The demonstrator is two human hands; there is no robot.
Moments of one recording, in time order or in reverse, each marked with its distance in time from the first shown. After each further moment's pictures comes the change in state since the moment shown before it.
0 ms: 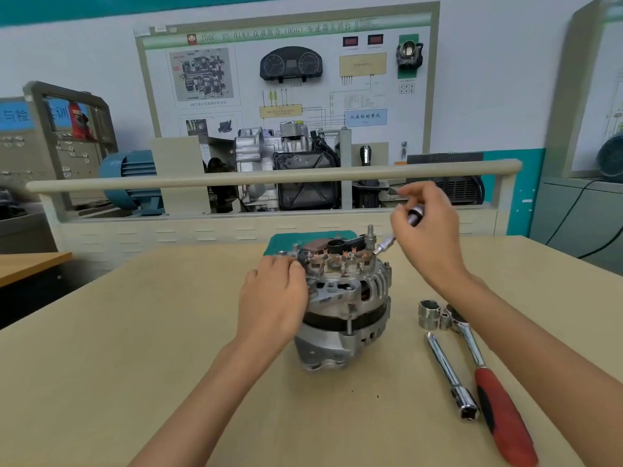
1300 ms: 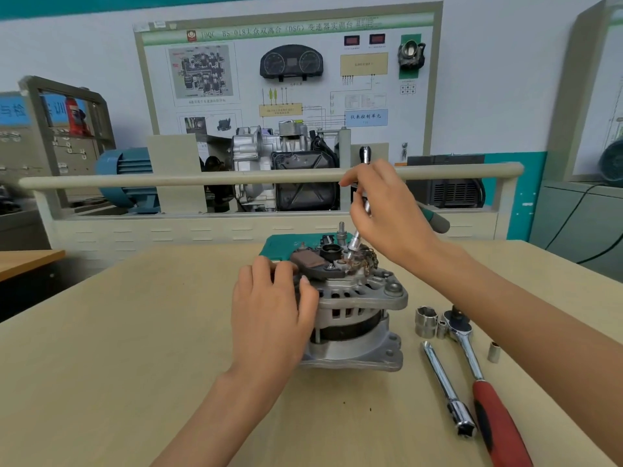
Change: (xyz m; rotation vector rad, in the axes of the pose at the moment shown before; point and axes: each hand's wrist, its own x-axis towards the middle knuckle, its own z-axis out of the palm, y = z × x) left_hand -0.020 0.004 0.011 0.268 0.236 0.225; right_hand 0.024 -0.033 0.013 -0.279 -0.299 -0.405
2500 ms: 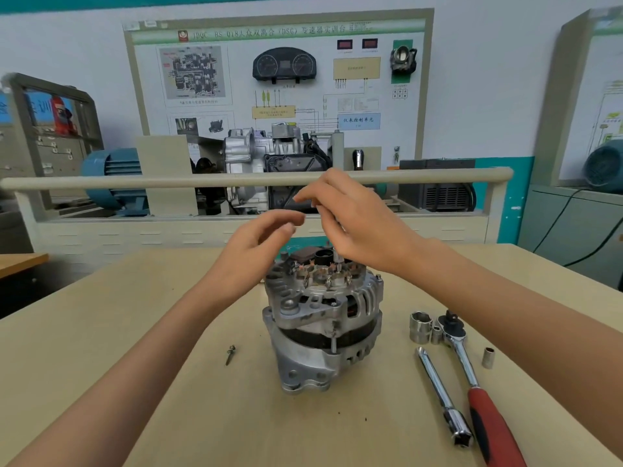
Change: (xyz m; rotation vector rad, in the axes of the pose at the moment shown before) left_hand 0.079 -0.030 -0.009 -0.826 -0.318 0.060; right_hand 0.010 -0.014 0.001 0.005 -0.159 -0.377
